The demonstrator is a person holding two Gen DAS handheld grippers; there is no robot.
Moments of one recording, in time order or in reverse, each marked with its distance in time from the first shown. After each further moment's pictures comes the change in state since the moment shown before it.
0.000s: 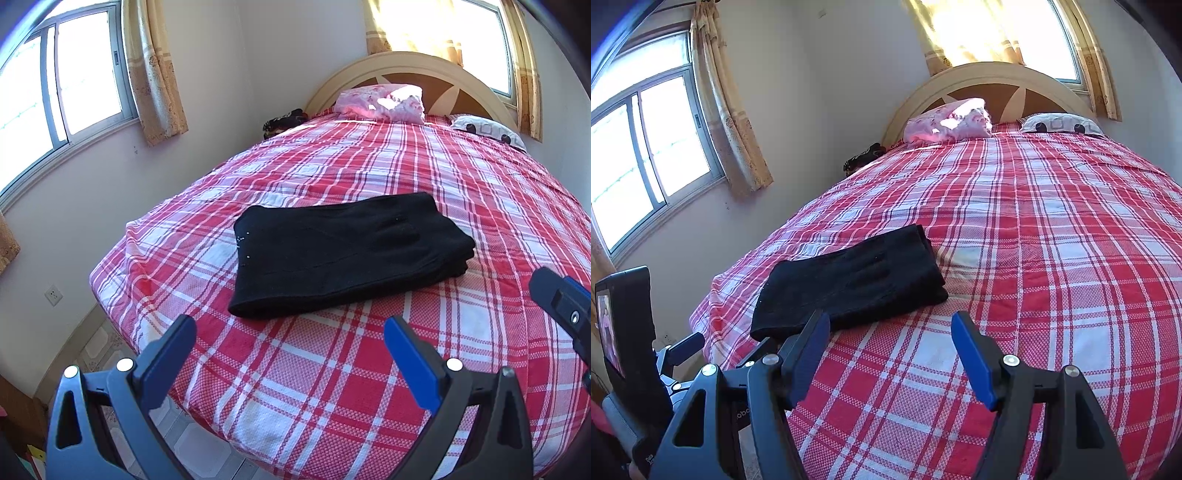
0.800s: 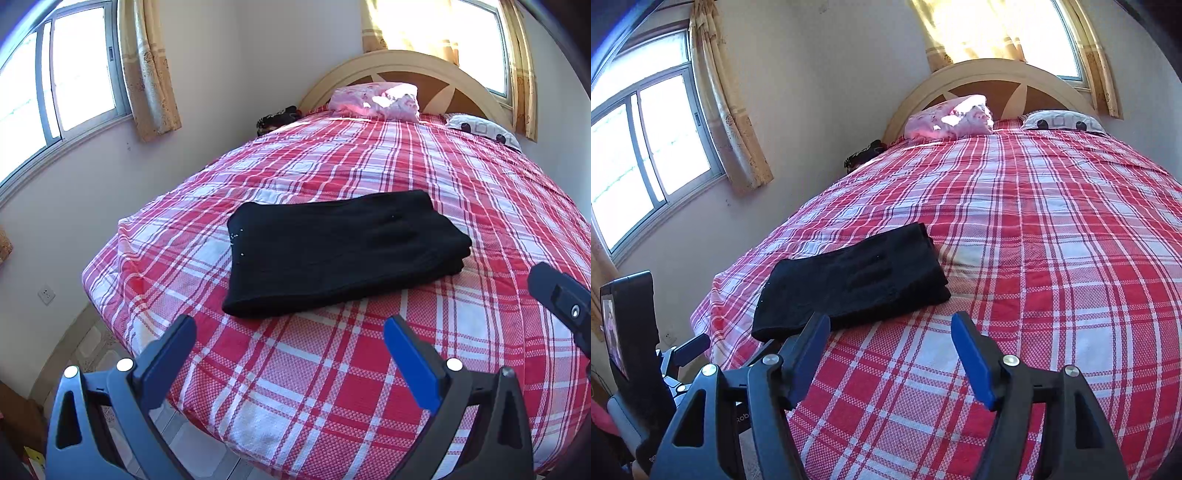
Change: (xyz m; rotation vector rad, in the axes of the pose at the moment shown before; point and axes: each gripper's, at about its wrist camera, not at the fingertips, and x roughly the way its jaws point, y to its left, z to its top) left arm 0.003 0.003 0.001 -0.003 0.010 -0.032; right arm 0.003 0.001 0.003 0.002 0.014 0.002
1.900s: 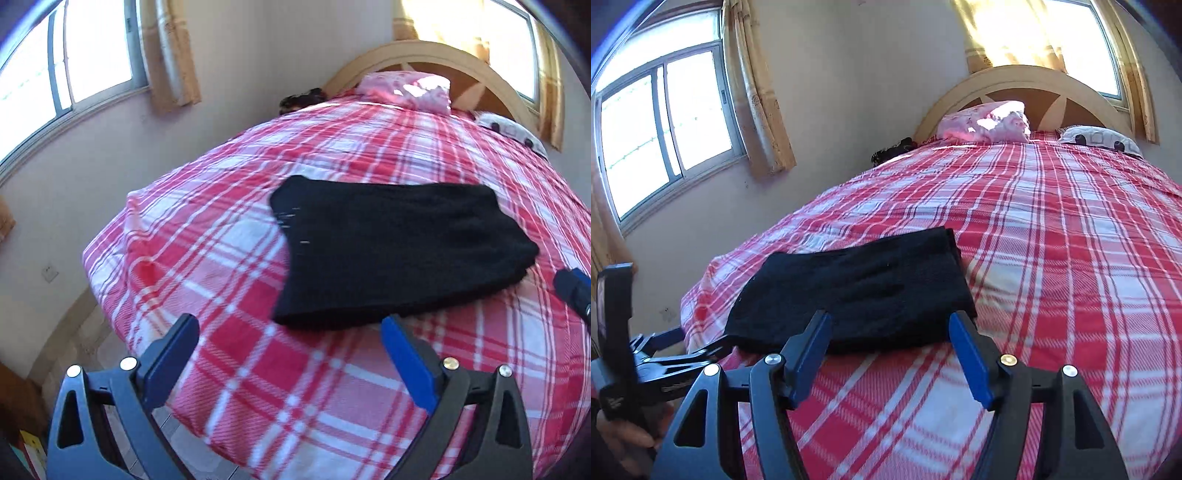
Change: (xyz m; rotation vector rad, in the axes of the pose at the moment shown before) left arm 0.055 0.041 0.001 -0.055 0.074 0.031; right arm 0.073 0.001 0.007 -0.133 0.014 0.068
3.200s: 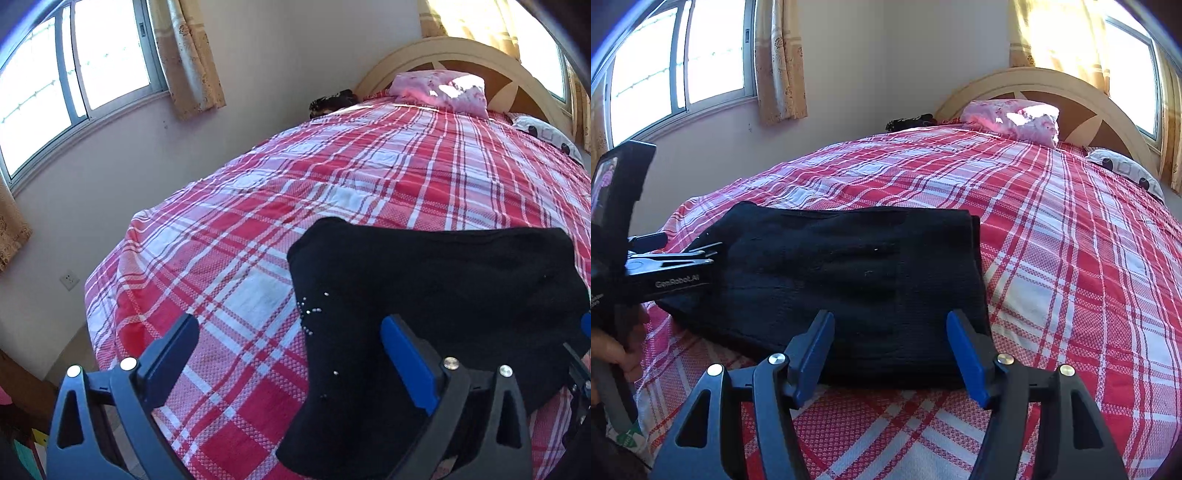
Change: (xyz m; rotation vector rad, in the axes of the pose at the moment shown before) left arm 0.071 0.001 0.054 -0.021 -0.018 0.140; right arm 0.088 -0.006 0.007 -0.210 0.097 -0.021
